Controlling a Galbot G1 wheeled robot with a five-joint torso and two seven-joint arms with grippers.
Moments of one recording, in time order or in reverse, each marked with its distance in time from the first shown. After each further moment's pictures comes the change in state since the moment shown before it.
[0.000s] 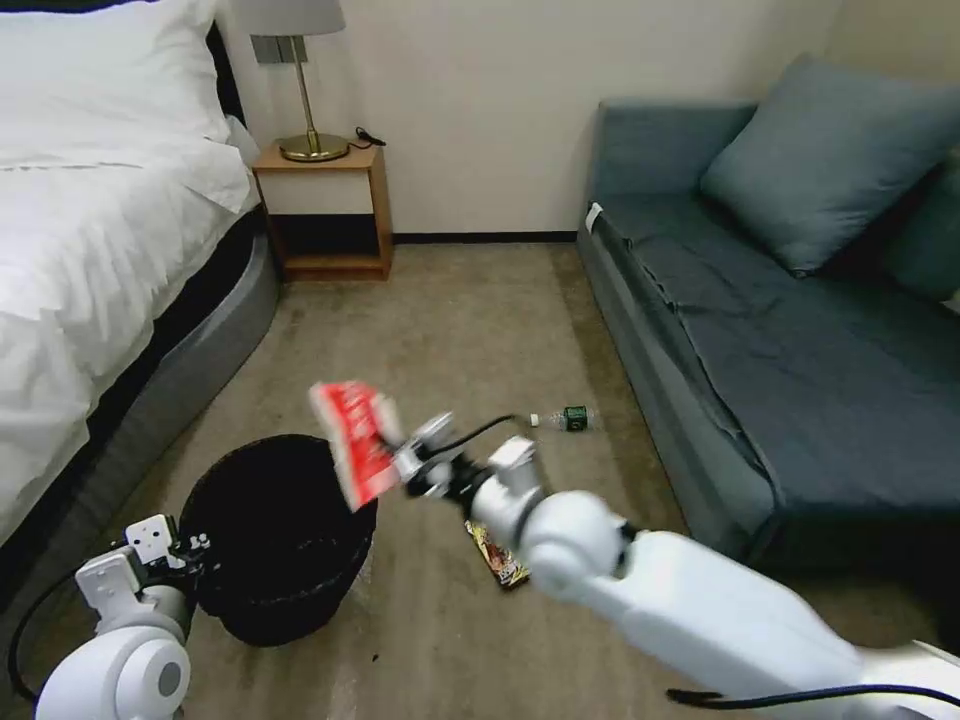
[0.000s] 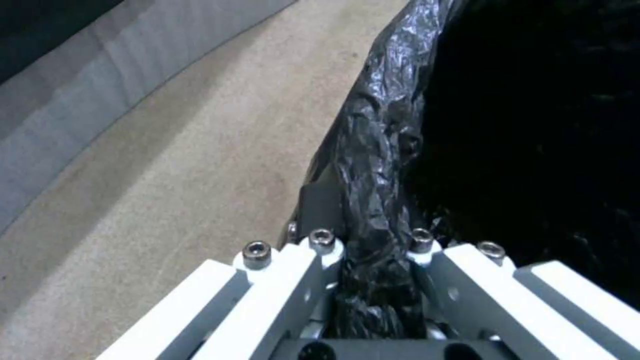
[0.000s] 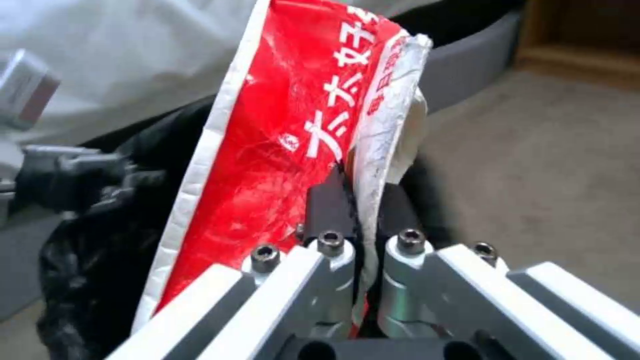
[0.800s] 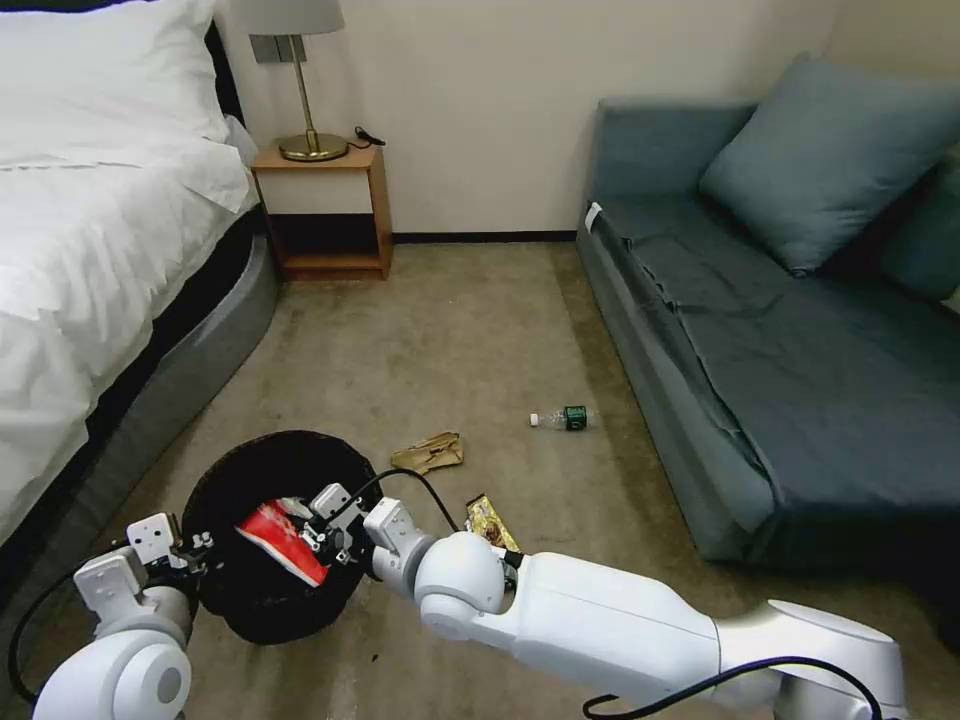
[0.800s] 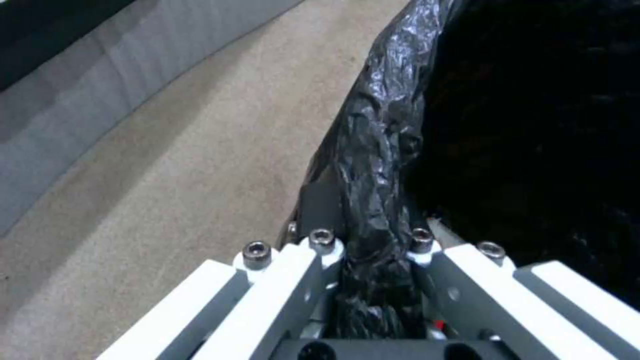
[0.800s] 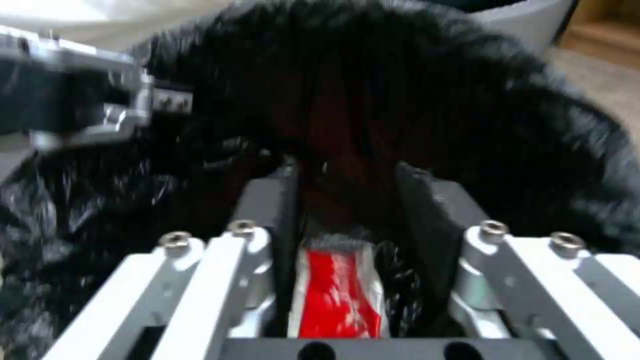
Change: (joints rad) left arm 0.014 -0.007 -0.003 -0.022 0.001 0.000 0.001; right arm 0.043 0.136 -0.101 -0.108 -0.091 -0.082 0.042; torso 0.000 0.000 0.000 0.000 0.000
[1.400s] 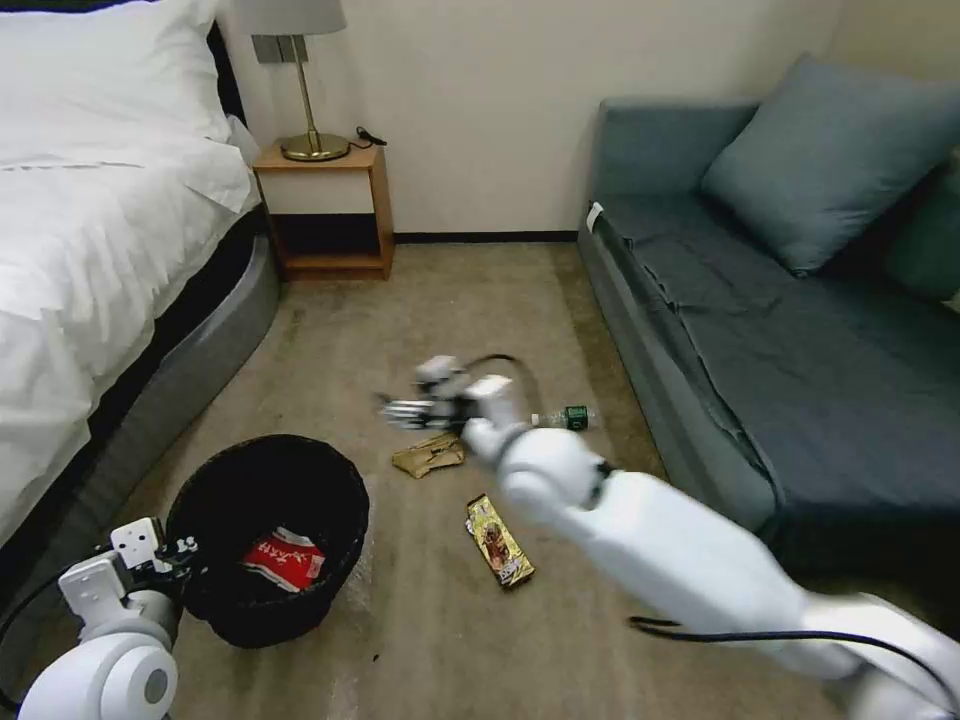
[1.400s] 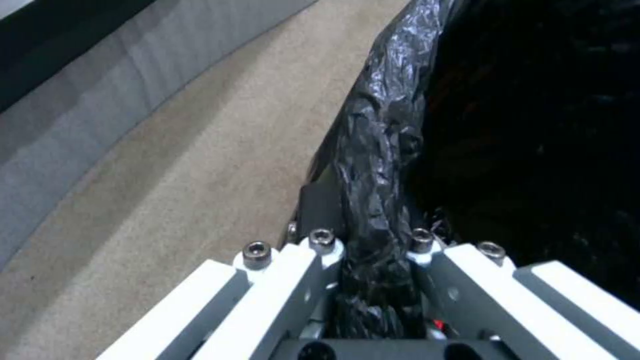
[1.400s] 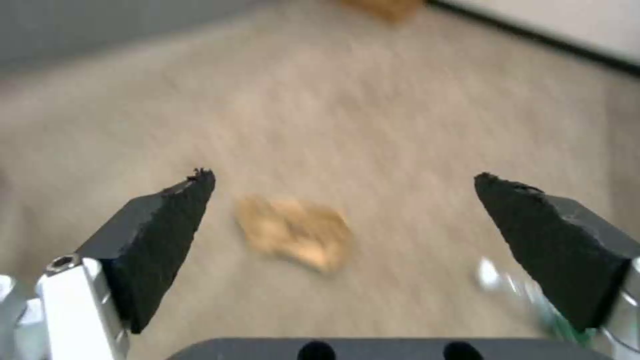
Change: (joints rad) left arm 0.000 0.022 -0.031 0.040 -0.004 -0.014 0.010; right arm -0.059 -0.259 0.355 -0.113 -0.052 -0.070 -0.036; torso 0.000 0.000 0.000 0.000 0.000
